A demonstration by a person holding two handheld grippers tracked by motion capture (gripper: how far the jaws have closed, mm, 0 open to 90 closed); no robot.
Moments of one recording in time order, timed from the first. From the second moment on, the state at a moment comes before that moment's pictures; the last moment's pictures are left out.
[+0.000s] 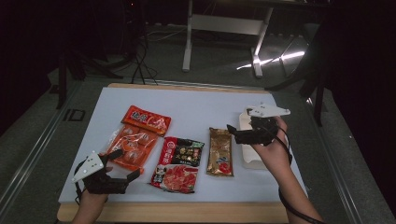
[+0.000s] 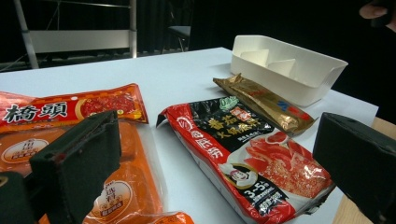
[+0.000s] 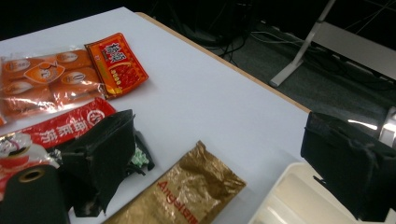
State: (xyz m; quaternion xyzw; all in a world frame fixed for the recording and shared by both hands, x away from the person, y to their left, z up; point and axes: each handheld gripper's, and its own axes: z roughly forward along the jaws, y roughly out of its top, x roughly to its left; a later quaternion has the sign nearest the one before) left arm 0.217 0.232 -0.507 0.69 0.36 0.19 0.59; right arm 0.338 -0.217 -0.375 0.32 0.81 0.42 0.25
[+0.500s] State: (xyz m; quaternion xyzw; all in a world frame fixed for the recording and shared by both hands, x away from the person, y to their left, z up) left arm 0.218 0.232 -0.507 0.70 0.36 0.19 0.59; right arm 0.382 -0.191 -0.387 0.34 0.81 0.41 0.23
